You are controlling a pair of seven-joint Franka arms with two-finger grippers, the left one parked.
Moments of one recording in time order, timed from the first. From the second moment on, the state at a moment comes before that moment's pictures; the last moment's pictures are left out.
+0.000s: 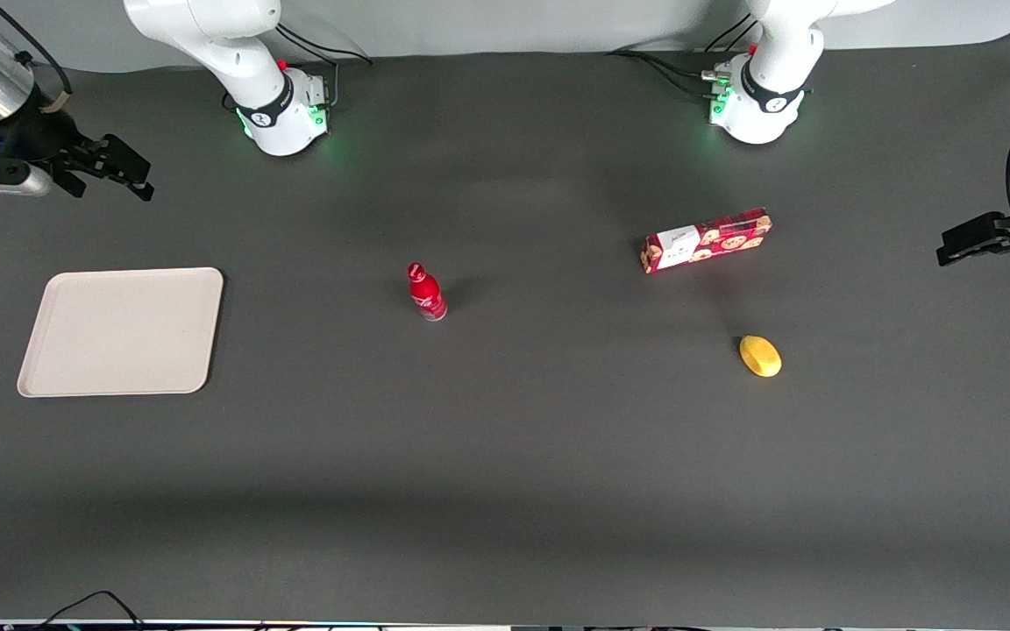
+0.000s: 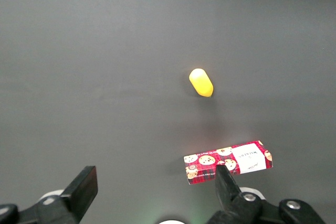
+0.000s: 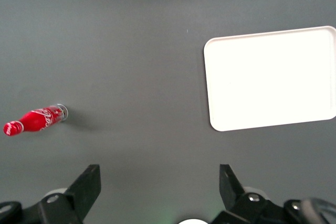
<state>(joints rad) 0.04 -0.35 0.01 -1.98 -0.01 1.66 0.17</state>
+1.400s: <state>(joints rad) 0.07 -0.01 0.42 -1.66 0.09 1.55 0.59</state>
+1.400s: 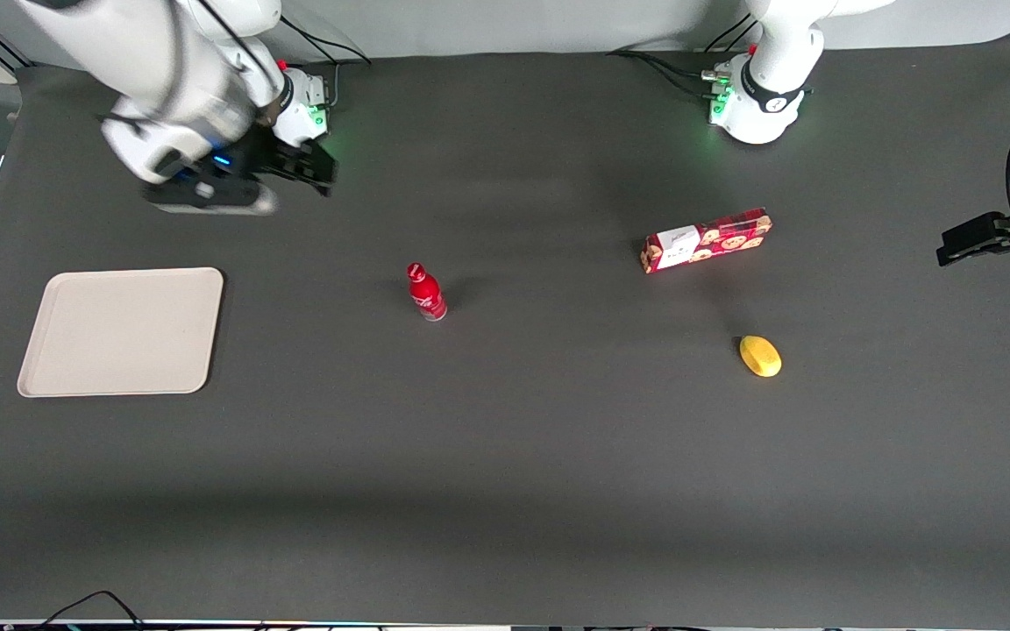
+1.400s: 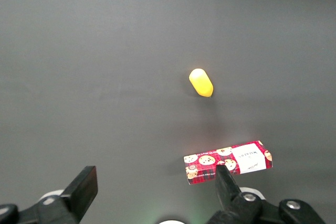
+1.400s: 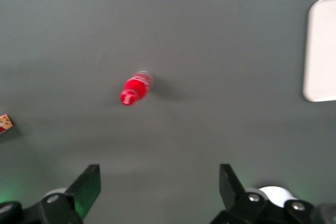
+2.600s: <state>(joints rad) 0.10 0.34 0.58 -1.94 -0.12 2.07 0.96</state>
